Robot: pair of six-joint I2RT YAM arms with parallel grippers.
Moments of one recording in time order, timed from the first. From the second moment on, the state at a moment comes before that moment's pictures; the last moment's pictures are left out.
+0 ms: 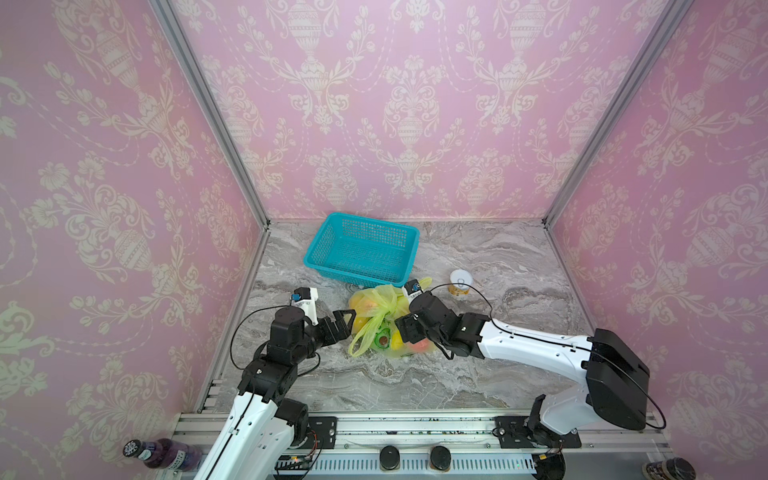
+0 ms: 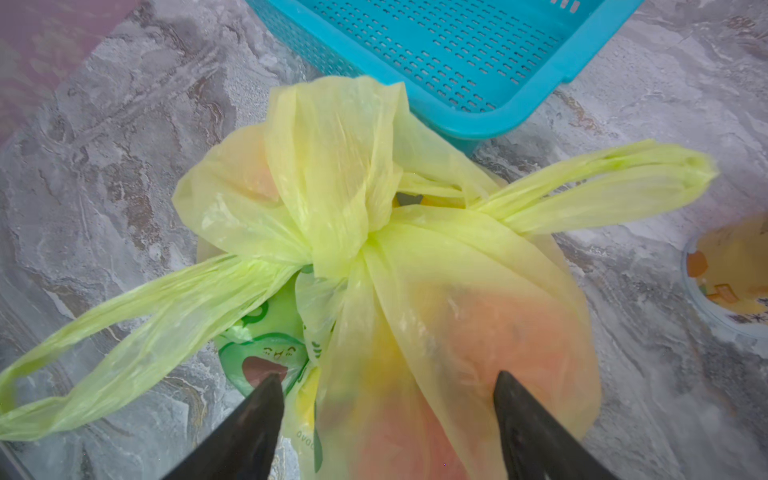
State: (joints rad) left arm -0.25 0.59 0.51 -0.46 0.28 -0.64; right arm 0.97 1.51 0.97 -0.25 0.27 0.40
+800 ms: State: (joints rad) left arm -0.42 0.77 0.60 -0.43 0.20 -0.59; right arm 0.97 1.29 0.71 -0.11 0.32 0.26
